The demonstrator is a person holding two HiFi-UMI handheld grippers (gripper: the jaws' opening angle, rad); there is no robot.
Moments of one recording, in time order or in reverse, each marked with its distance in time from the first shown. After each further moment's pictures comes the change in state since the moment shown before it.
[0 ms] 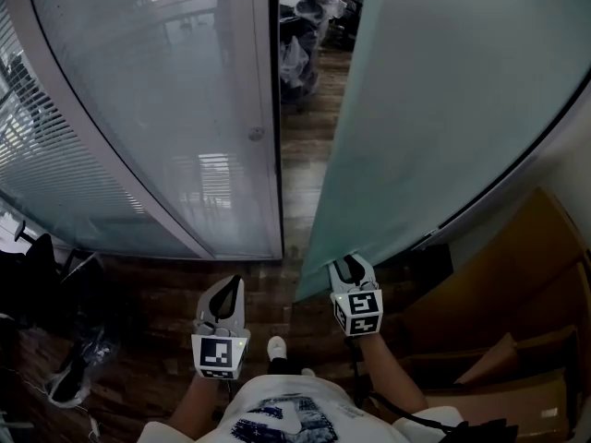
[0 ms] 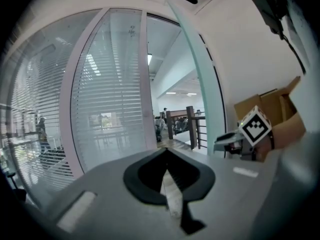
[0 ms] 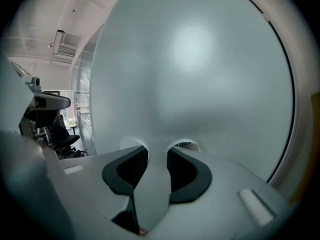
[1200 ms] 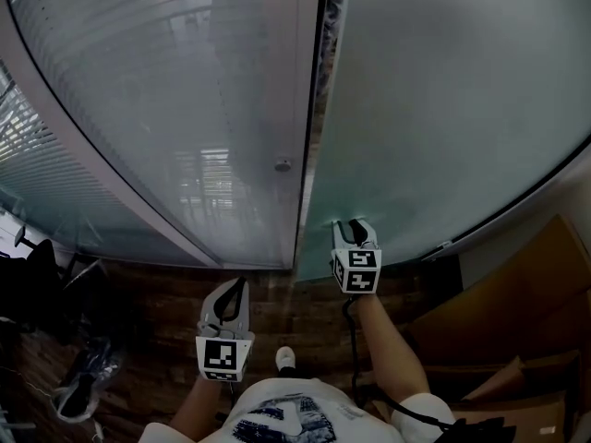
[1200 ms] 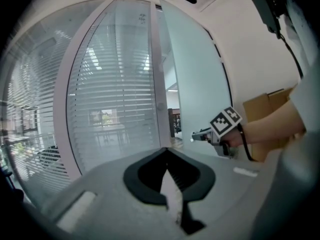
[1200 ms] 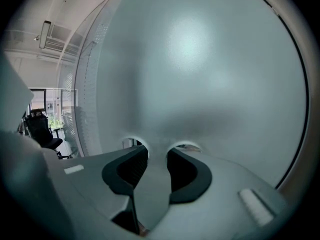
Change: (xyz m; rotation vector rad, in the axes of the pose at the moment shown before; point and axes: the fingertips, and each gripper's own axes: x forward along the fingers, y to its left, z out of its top) left arm 0.057 0.064 -0.010 -0.020 0.027 0.001; right arm 0.162 -0.034 0.055 0.022 0.020 -0.097
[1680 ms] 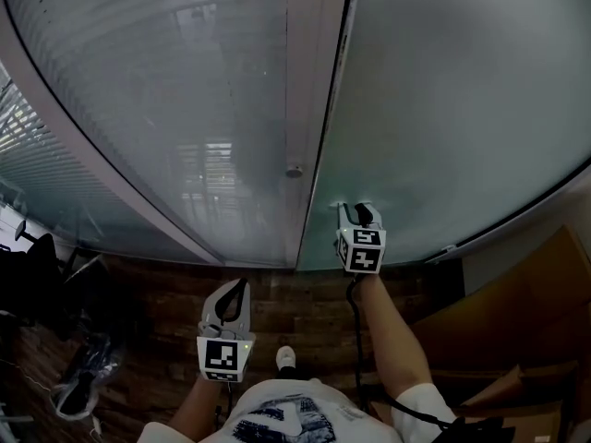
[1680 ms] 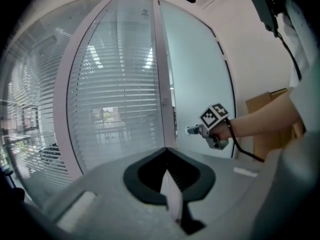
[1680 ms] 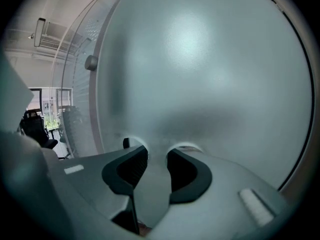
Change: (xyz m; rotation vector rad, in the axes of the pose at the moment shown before) left arm 0.008 0.016 -0.009 -0.012 0.025 0.012; right arm 0.052 -0.012 0.022 0.006 0.025 -0.029
